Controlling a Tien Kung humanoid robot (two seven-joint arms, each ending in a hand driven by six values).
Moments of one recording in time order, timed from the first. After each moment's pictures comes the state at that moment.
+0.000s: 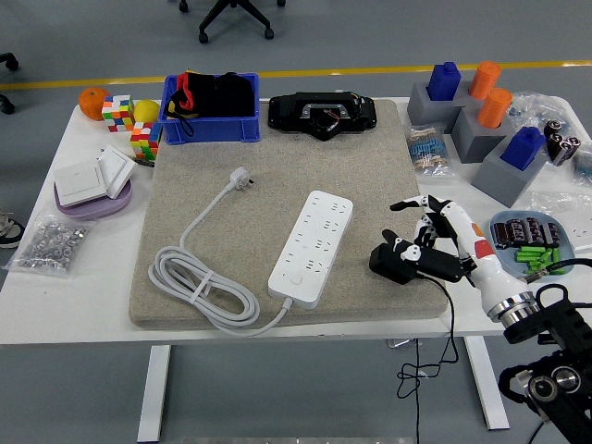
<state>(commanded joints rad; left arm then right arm) -0.12 0.09 -1.29 -0.18 1.20 -0.04 0.28 0.03 -0.24 1.03 1.72 -1.56 -0.19 -0.08</state>
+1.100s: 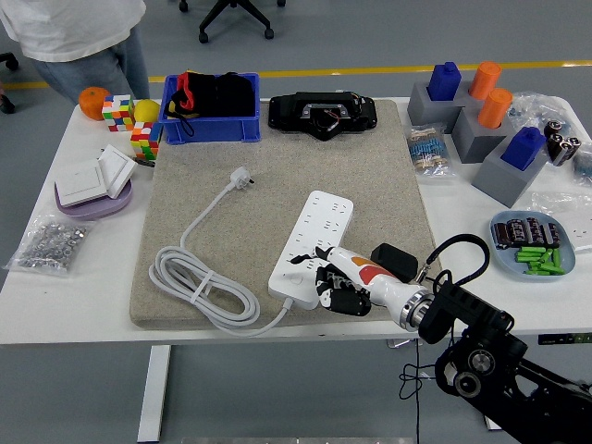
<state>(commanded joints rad) -0.10 0.09 -1.31 -0.18 1.21 -0.04 0.28 0.31 -0.20 0.71 1.60 -1.65 -0.01 -0.33</state>
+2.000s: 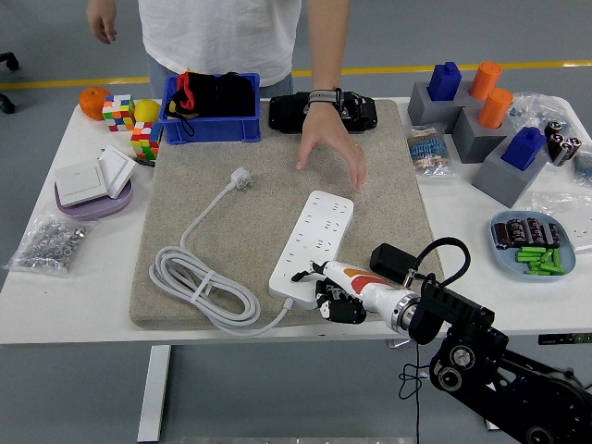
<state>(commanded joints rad) -0.11 0.09 -1.31 -0.18 1.21 -0.04 0.28 0.37 -0.19 0.63 1.47 -1.66 -0.01 -0.33</state>
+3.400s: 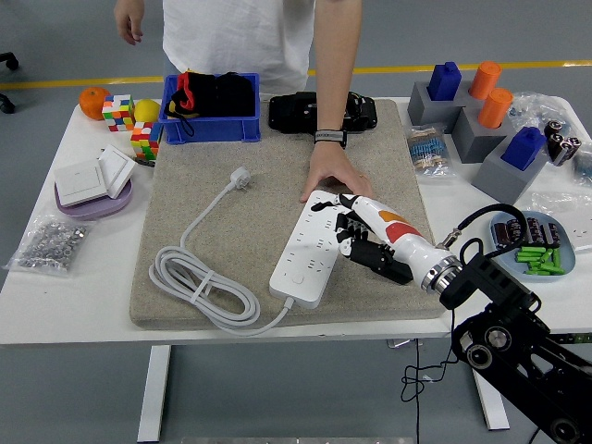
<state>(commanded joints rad) -0.11 0.09 -1.31 -0.18 1.22 -0.04 0.28 0.29 -0.22 0.88 1.57 -1.76 -0.15 -0.14</state>
